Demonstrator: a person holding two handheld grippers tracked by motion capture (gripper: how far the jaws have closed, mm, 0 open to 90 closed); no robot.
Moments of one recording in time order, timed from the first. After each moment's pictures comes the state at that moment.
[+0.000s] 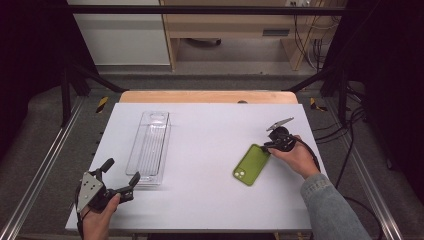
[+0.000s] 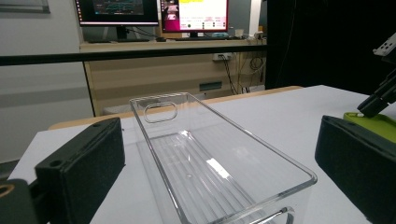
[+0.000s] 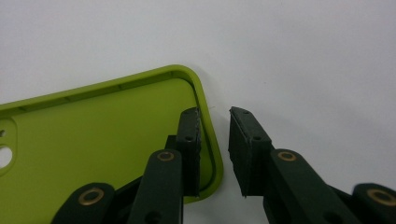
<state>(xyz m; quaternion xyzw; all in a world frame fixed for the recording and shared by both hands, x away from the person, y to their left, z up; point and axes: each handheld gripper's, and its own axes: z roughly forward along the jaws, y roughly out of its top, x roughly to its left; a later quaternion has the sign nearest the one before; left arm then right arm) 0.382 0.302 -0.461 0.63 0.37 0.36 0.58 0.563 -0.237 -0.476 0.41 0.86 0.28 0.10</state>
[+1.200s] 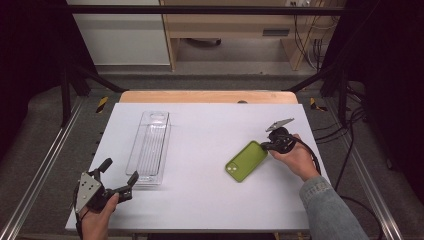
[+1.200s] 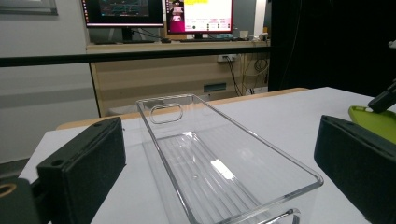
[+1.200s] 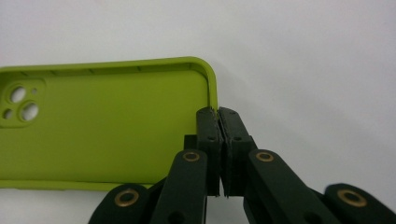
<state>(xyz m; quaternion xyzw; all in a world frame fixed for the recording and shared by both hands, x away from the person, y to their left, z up) 0.381 0.304 -0.460 0.63 0.37 0.37 0.58 0.553 -0.231 -0.463 0.39 0.86 0.30 0.12</state>
